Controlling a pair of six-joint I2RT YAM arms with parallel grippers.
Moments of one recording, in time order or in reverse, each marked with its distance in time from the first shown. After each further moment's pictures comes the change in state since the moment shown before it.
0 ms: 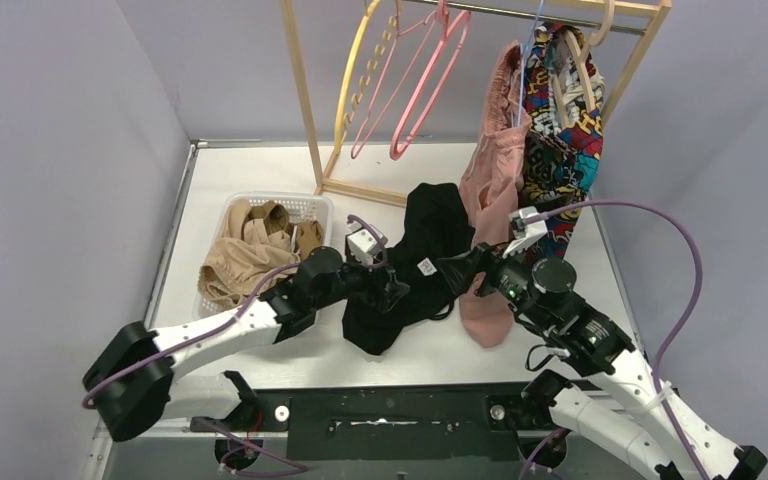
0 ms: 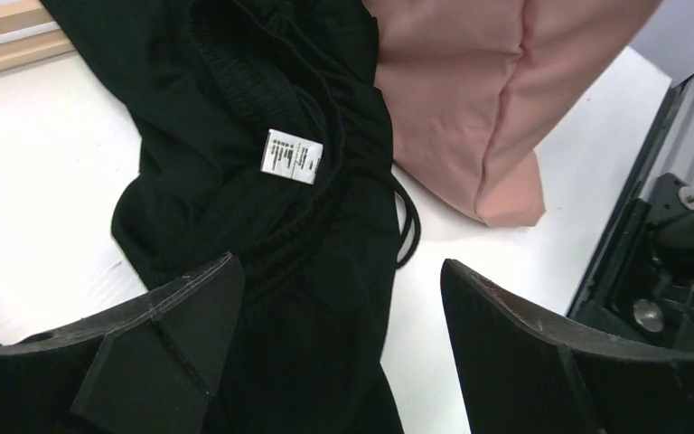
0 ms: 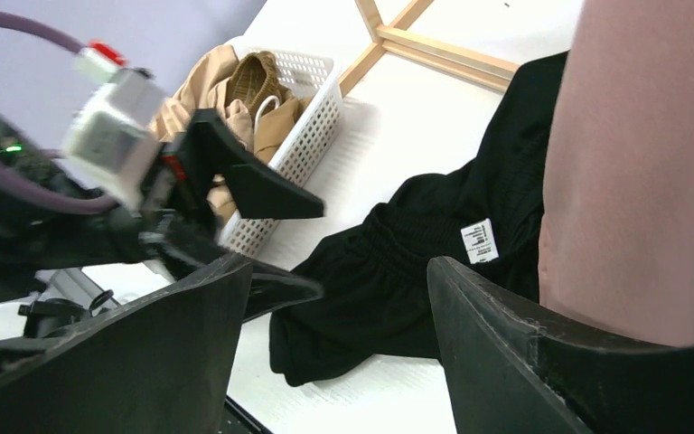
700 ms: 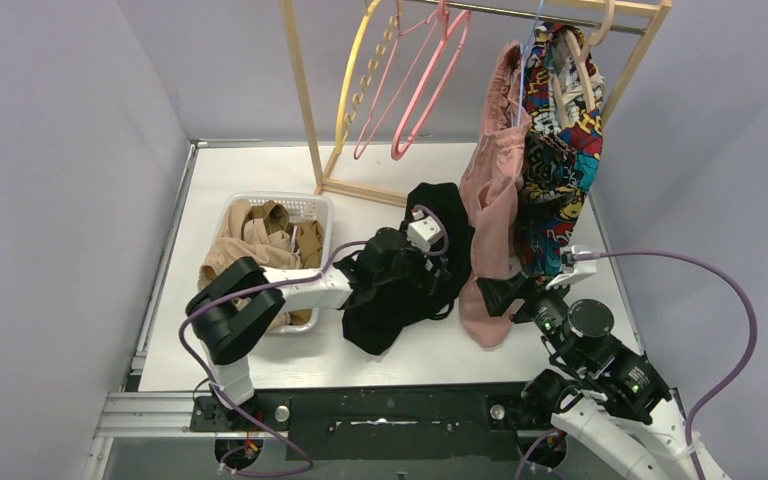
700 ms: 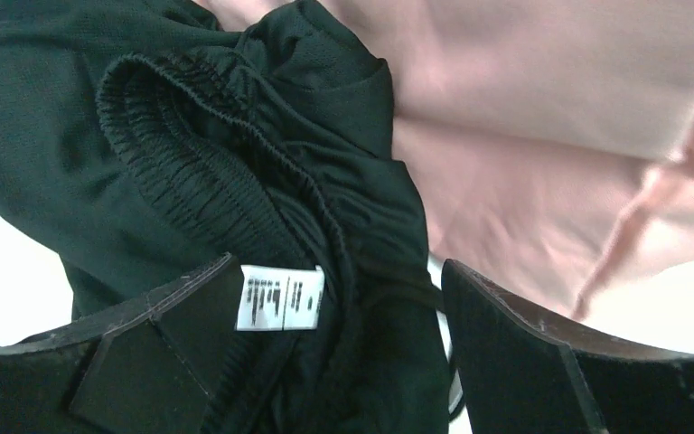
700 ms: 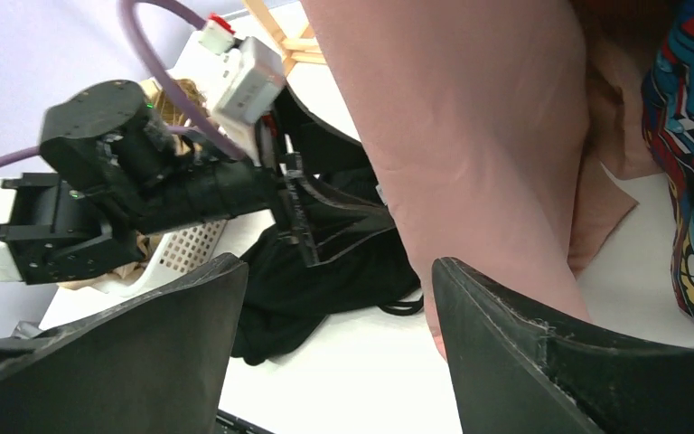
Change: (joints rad) left arm -0.033 0.599 0.321 0.216 0.031 0.128; right arm 0.003 -0.320 -0.071 -0.290 0.213 0.084
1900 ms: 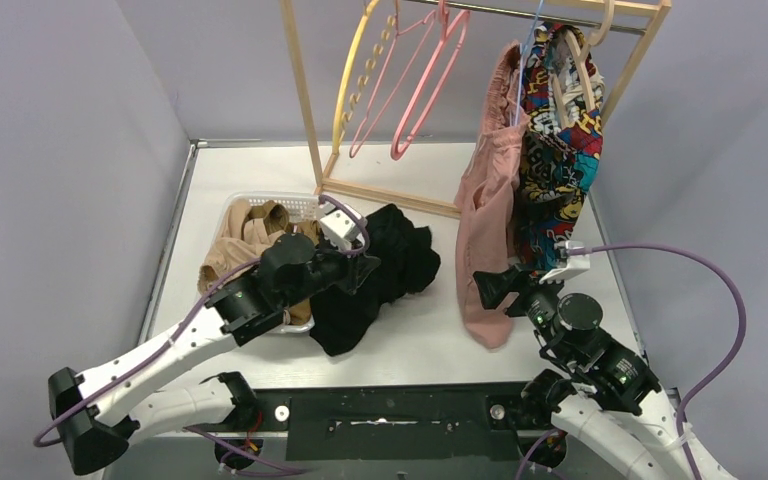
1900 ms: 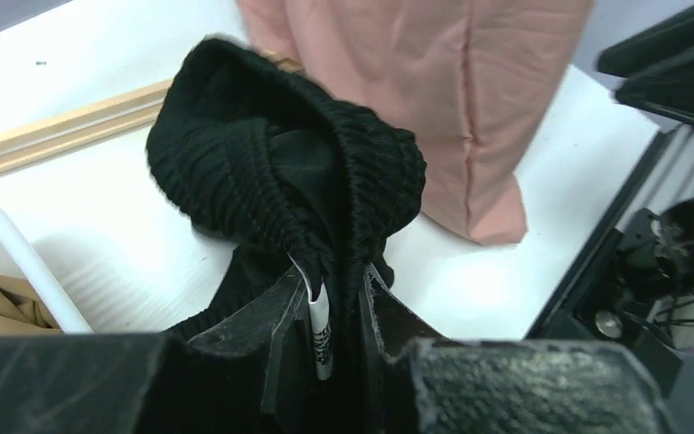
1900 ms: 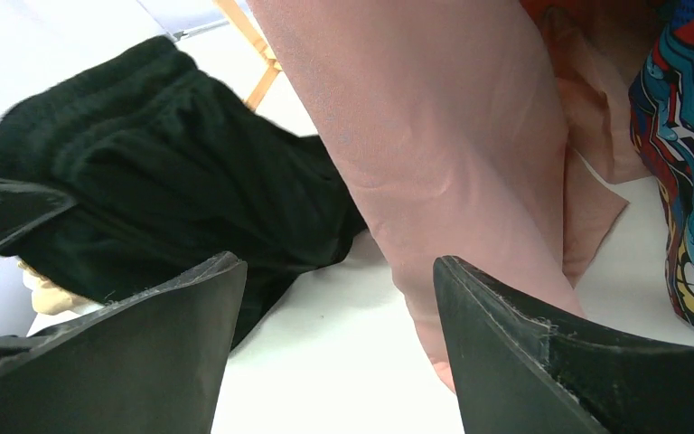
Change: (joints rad) left arm -0.014 -0.748 -0.062 -0.619 -0.192 -0.072; right arm 0.000 0.032 -0.033 0.059 0.052 0.006
